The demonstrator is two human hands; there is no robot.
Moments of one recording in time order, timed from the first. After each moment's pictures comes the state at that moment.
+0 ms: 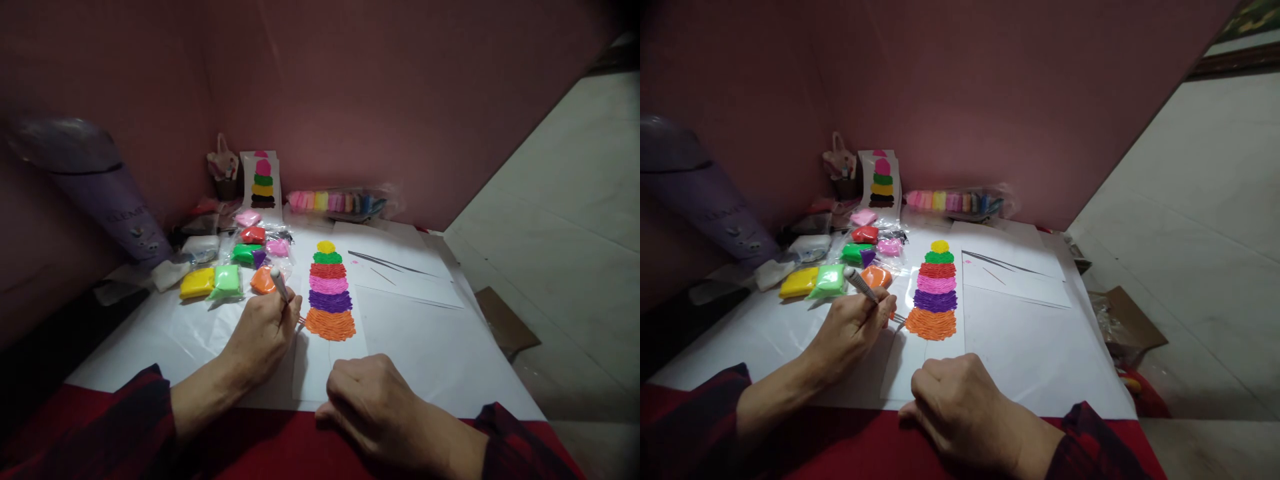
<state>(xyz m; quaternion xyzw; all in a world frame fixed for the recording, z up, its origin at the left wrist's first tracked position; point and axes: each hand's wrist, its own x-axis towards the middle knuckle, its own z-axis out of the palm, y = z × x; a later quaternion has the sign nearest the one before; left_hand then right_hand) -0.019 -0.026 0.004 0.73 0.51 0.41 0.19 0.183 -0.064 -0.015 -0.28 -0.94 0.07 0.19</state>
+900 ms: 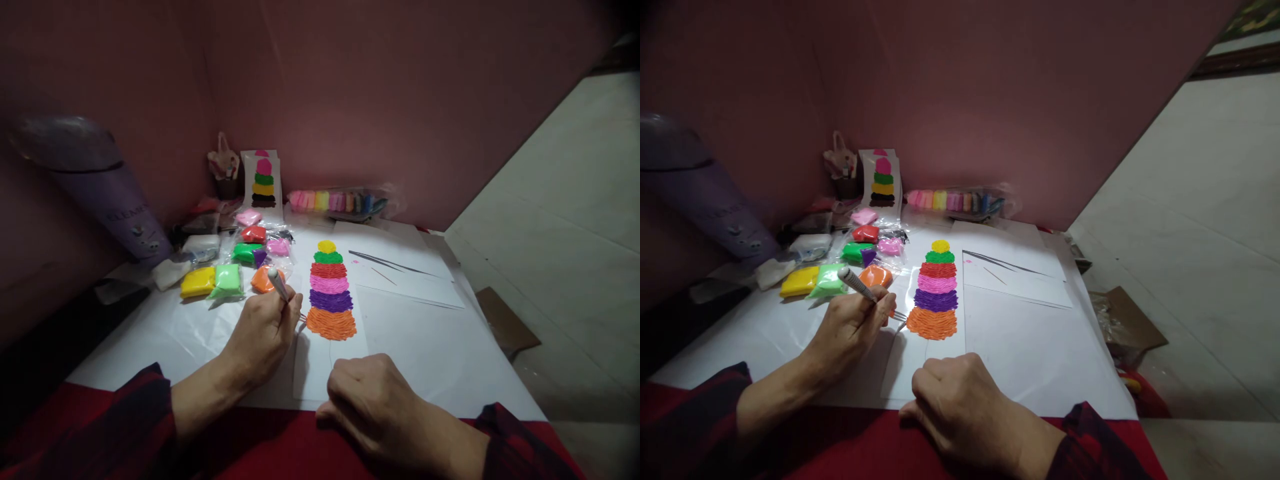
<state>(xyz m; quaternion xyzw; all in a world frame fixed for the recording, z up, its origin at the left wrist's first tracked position) -0.019 -0.028 0.004 0.73 0.50 0.42 0.18 0.182 -0.064 -0.015 -0.28 -0.94 0.07 0.19</state>
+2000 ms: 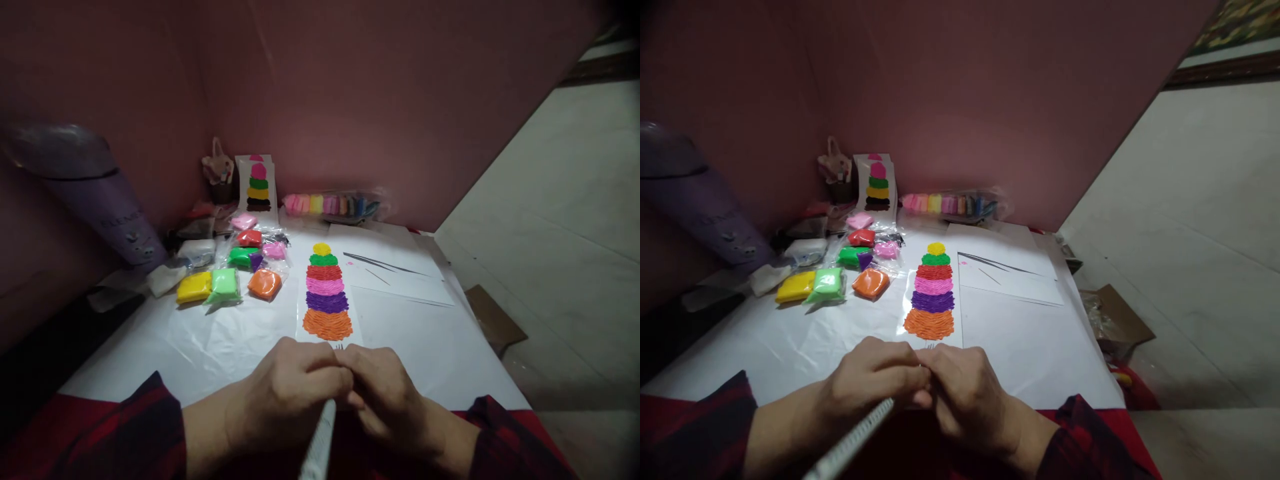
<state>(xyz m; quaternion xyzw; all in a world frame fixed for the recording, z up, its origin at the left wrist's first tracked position) -0.004 -0.058 -0.002 0.88 0.22 0.39 0.16 0.183 -0.060 -0.019 -0.26 -0.88 0.14 0.37</state>
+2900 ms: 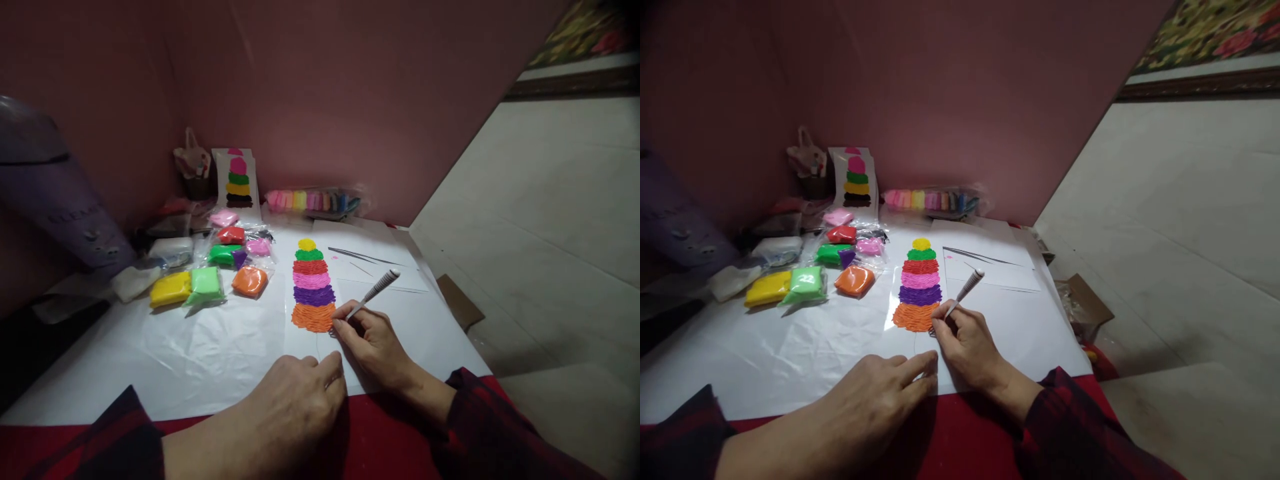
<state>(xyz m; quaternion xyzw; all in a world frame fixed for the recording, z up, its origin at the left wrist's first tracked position) 0.011 -0.070 -0.013 0.97 0.25 0.05 0.03 0.187 -0.040 -0.019 -0.48 -0.73 0.27 0.40</state>
